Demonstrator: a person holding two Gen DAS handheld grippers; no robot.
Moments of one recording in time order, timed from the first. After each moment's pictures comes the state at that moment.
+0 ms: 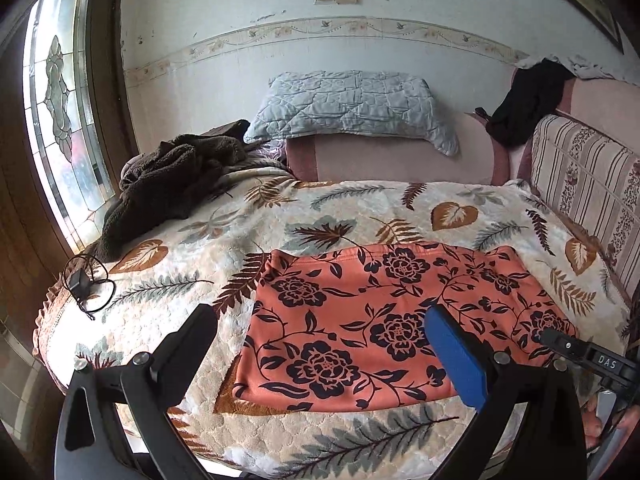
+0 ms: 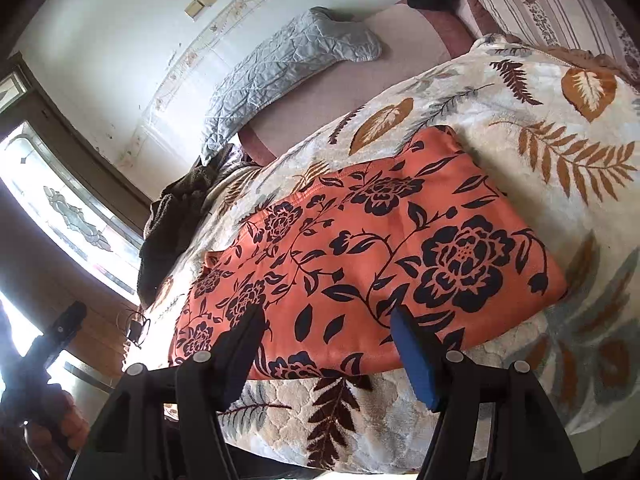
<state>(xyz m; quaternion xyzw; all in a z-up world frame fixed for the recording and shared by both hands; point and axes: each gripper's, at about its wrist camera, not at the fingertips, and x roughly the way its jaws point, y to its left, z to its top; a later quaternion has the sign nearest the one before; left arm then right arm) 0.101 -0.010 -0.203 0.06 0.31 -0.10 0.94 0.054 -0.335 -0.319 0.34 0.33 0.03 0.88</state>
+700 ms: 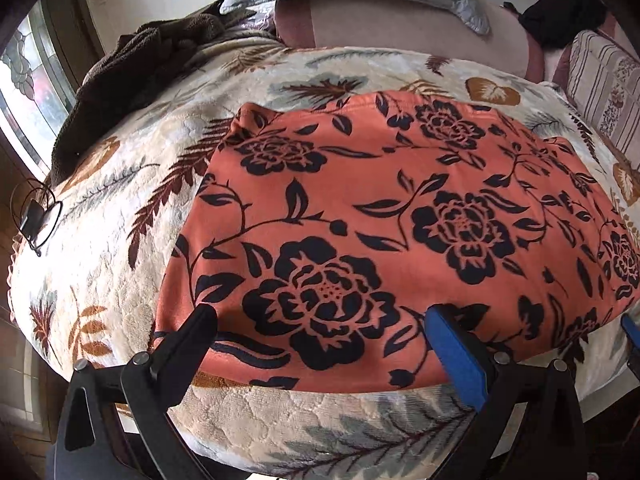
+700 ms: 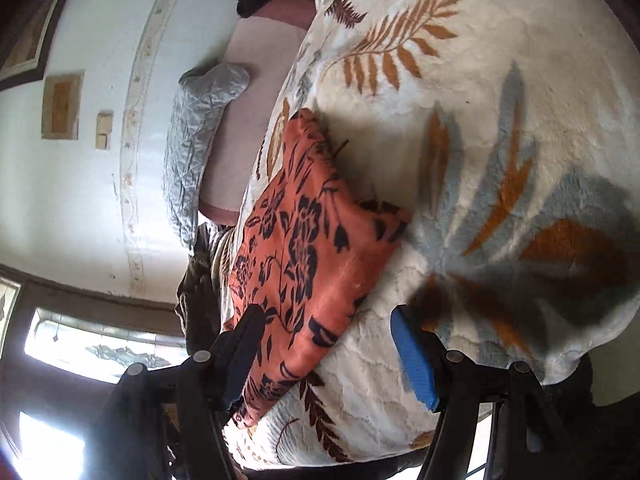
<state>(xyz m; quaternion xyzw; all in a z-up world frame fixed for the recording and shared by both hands) 0.173 -0.025 -0.341 0.08 0.49 -0.09 0.86 0.009 -0.416 -0.403 0.61 0.29 -0.02 0.74</state>
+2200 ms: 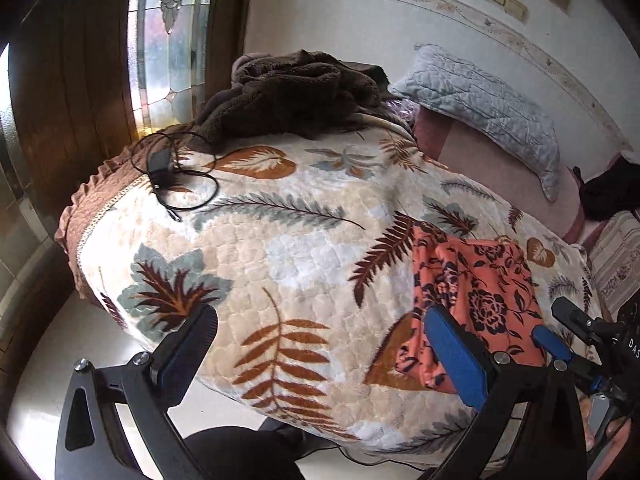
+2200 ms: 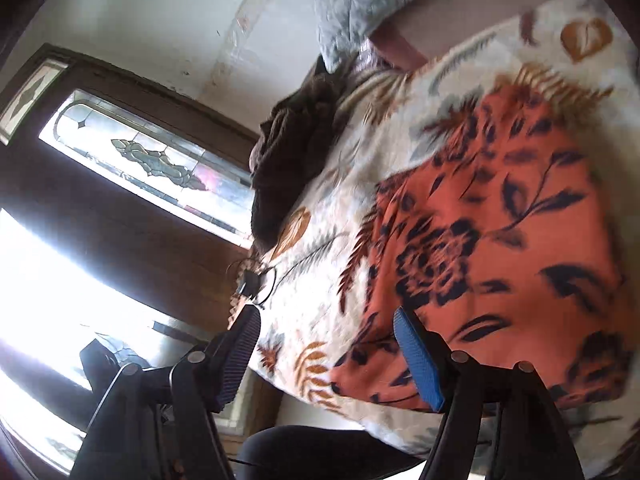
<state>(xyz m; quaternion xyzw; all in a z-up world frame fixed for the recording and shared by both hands) 0.136 0.191 -0.237 -0.11 0.41 -0.01 0.91 0.156 -0.149 -0.278 0.36 0.37 0.22 0.83</state>
